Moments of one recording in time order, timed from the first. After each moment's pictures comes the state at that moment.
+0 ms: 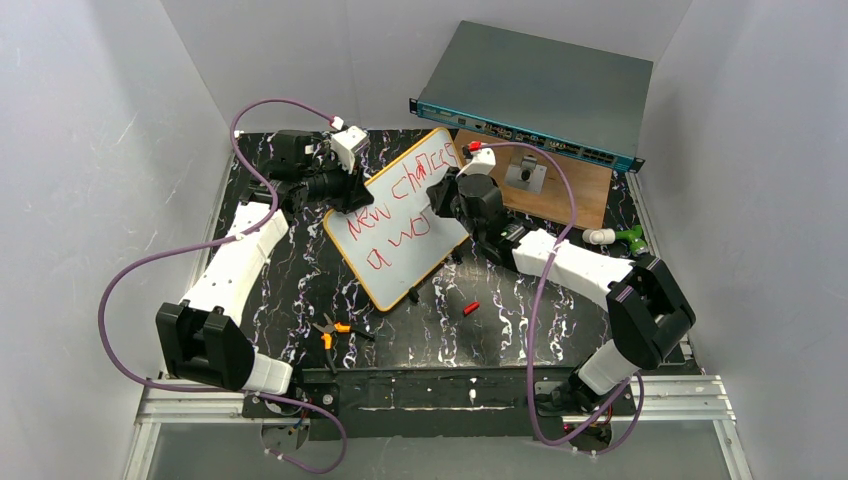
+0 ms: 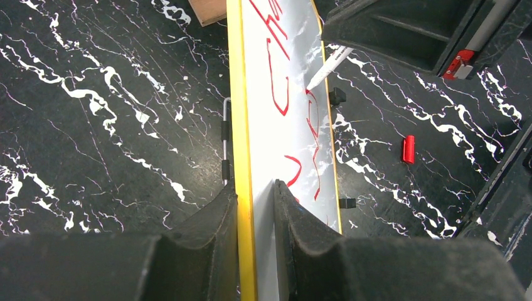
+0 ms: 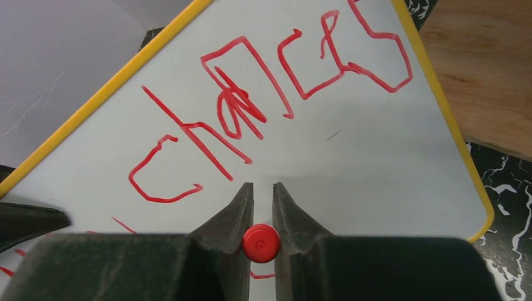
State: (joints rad) left arm -0.23 1.42 1.32 -0.60 0.57 0.28; right arm 0.78 1.56 1.06 0.25 0.30 0.57
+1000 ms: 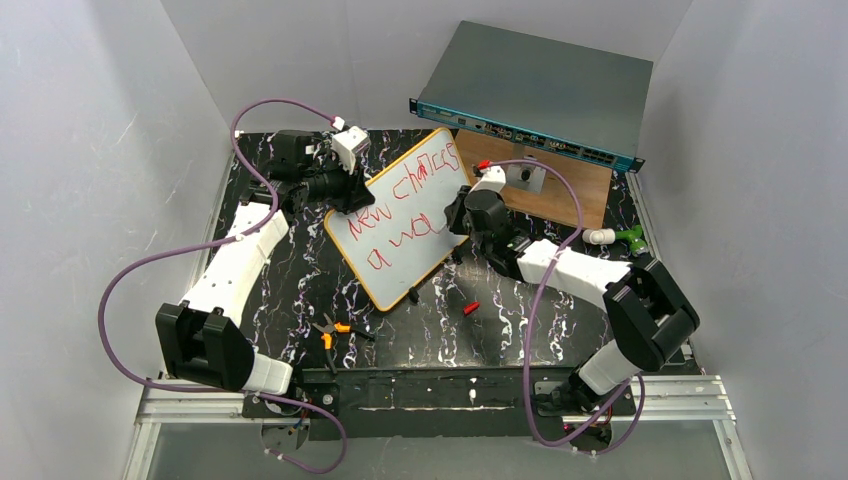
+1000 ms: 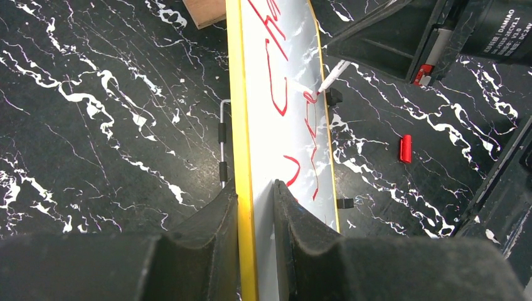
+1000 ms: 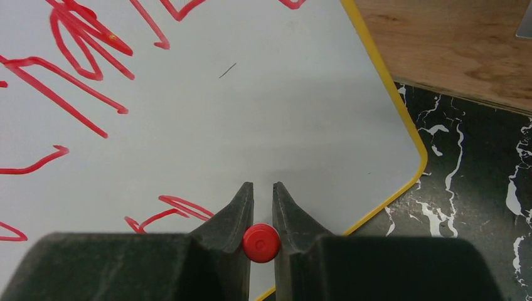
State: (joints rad) left arm -0.23 1.42 1.32 -0.60 0.58 0.28; right arm 0.75 1.55 0.92 0.24 0.35 0.58
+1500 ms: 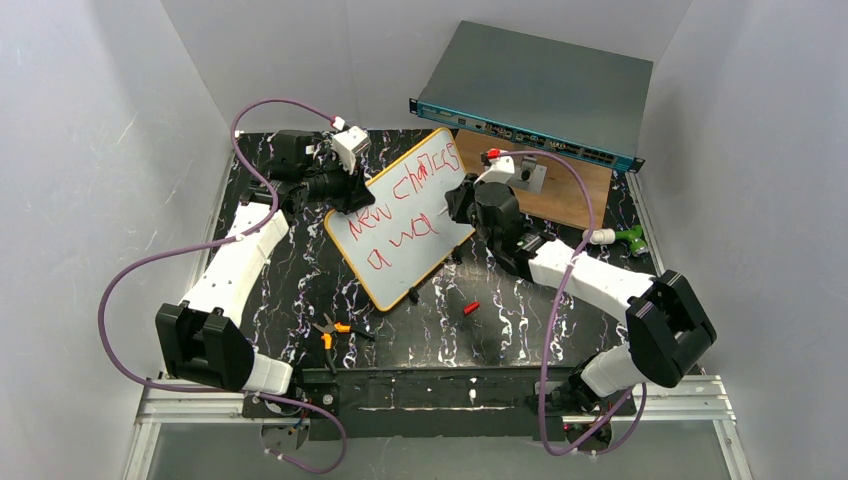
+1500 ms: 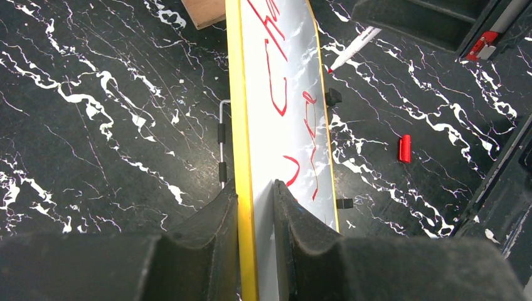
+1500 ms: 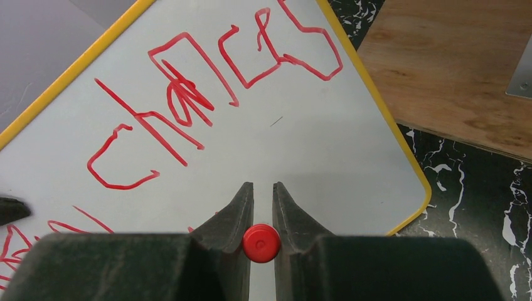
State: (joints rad) left arm -0.24 1.42 1.32 -0.60 0.58 0.28; right arm 0.75 1.45 0.95 0.25 0.35 0.54
